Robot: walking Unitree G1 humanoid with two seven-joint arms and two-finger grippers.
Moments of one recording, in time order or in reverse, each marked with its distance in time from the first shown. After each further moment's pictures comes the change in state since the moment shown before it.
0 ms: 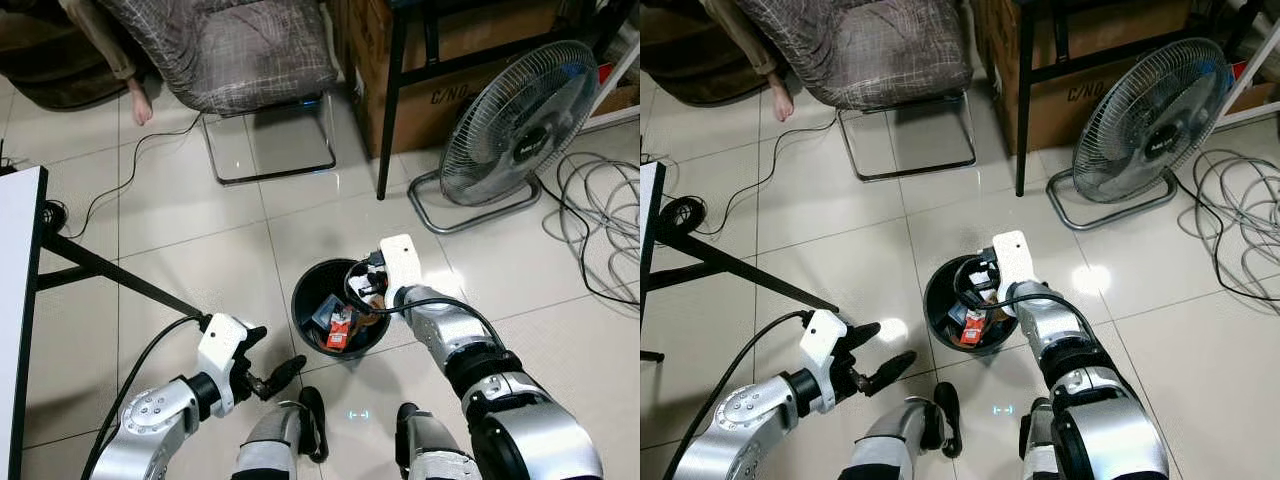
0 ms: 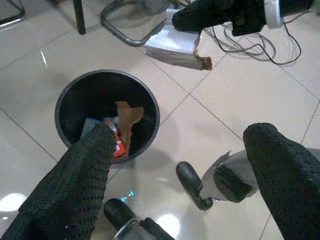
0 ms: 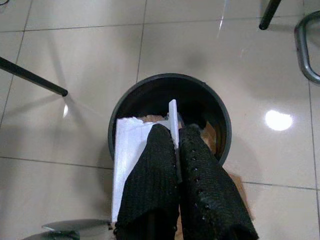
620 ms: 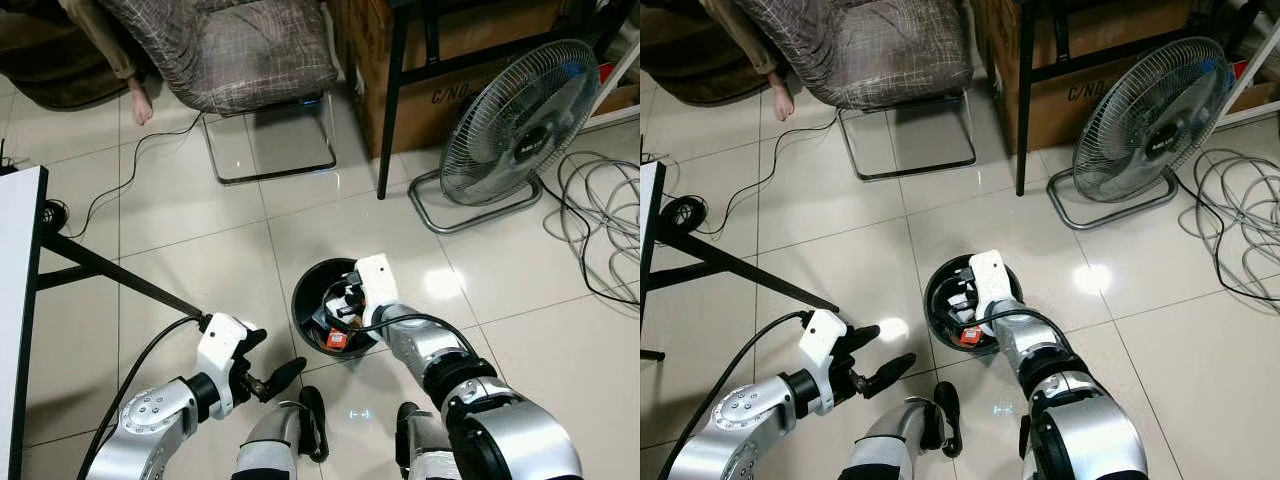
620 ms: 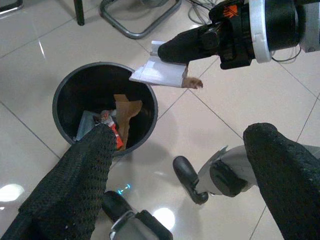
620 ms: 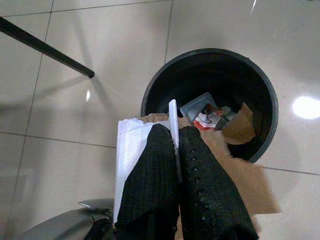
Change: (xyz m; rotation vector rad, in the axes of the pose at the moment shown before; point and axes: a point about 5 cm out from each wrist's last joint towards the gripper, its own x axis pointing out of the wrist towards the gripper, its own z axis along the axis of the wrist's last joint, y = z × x) left arm -0.003 -0.001 0.001 -0.024 0.026 0.001; right arm 0.006 0.032 -0.021 0.032 0.066 0.080
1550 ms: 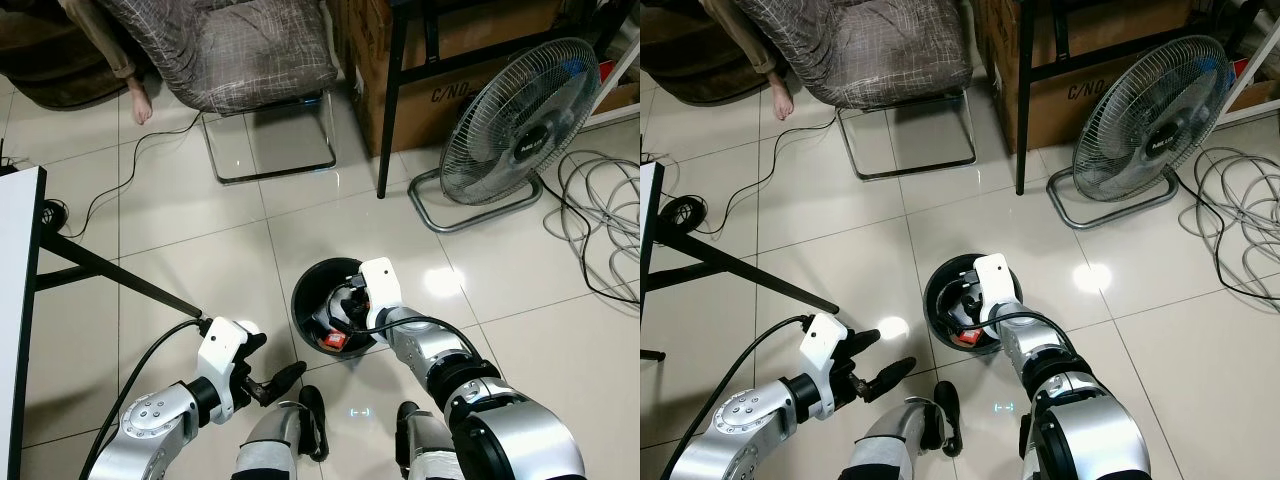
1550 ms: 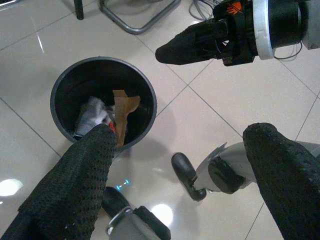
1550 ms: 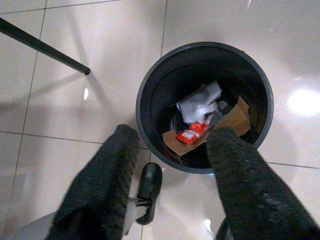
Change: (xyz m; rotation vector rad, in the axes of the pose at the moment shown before) left arm 0.000 -0.002 -0.003 -0.009 0.010 0.005; right arm -0.001 -0.005 -0.005 0.005 0.010 -0.012
